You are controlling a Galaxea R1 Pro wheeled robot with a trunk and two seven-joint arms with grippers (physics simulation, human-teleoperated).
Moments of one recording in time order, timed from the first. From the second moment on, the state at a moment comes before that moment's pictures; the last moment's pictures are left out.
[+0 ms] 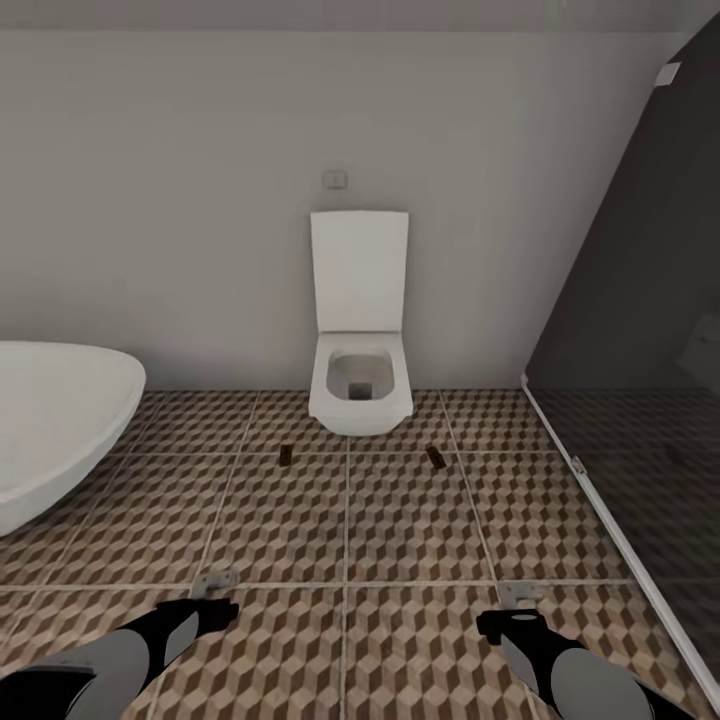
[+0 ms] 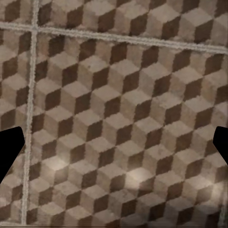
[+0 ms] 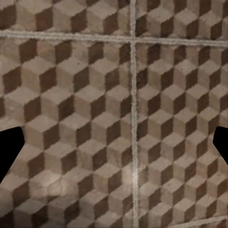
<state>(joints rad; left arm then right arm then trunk) -0.76 0.10 -0.07 0.00 0.17 0.13 -0.01 -0.71 -0.03 -0.55 -0.02 0.62 0.05 -0.17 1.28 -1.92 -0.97</state>
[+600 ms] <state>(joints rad) -0.72 0.10 -0.07 0.00 0.17 0.13 -0.01 -0.71 -0.03 -0.55 -0.02 0.63 0.04 -0.17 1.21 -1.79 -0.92</state>
